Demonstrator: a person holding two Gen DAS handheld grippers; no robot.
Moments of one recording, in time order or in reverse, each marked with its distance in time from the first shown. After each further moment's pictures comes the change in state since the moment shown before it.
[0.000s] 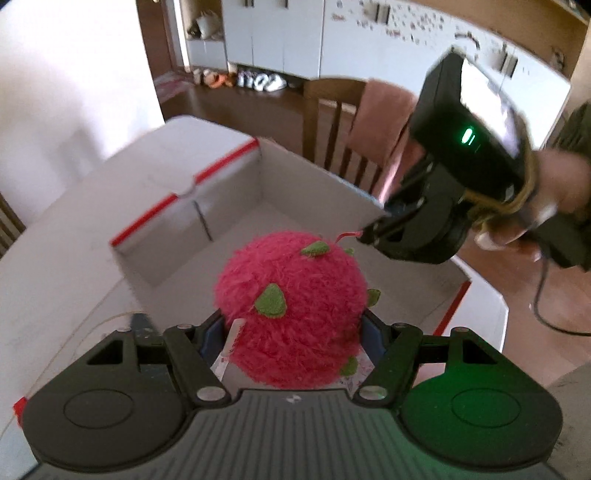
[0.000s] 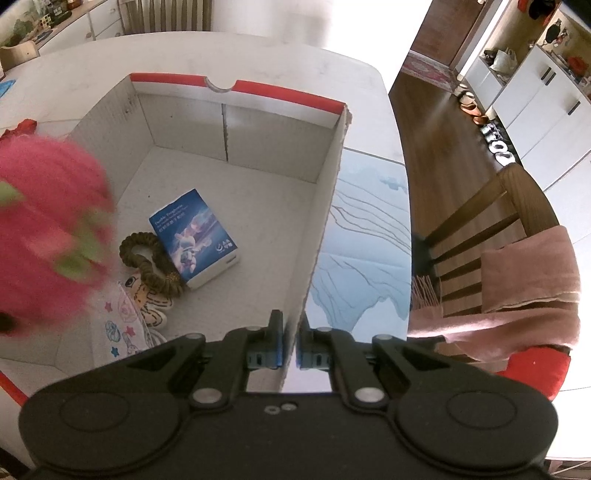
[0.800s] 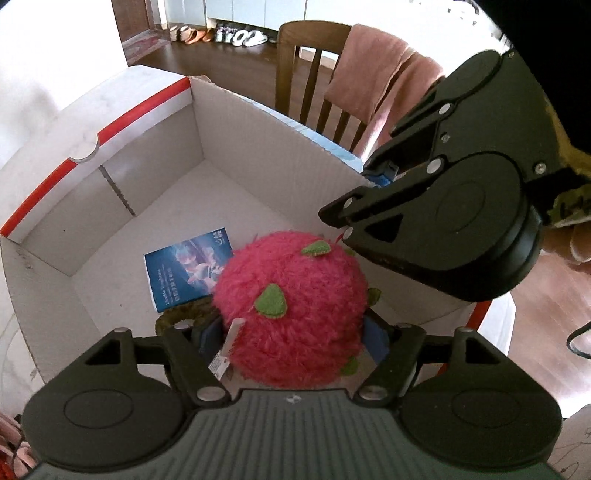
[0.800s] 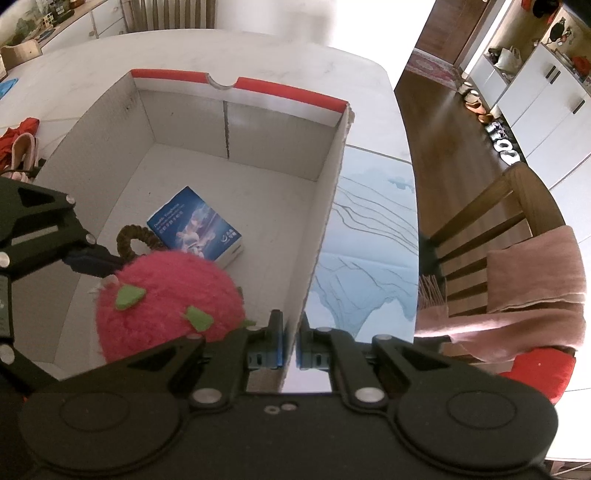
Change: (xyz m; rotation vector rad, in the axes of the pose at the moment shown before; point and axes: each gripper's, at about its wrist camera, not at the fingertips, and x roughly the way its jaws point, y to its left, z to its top) left arm 0.084 -0.023 0.017 -0.026 0.125 -0.076; right arm 0.005 0.001 0.003 -0.002 0.007 0.016
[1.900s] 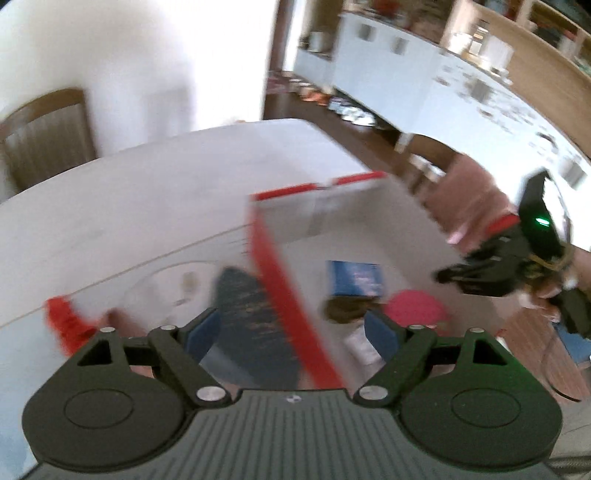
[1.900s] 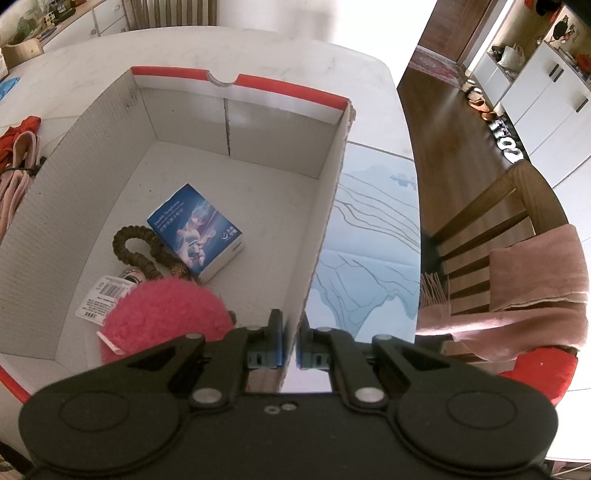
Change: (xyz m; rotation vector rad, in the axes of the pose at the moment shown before) left arm -0.163 0.118 -0.096 -0.395 -0.244 0.164; right arm 0.001 0.000 -0.001 0.000 0.012 0.010
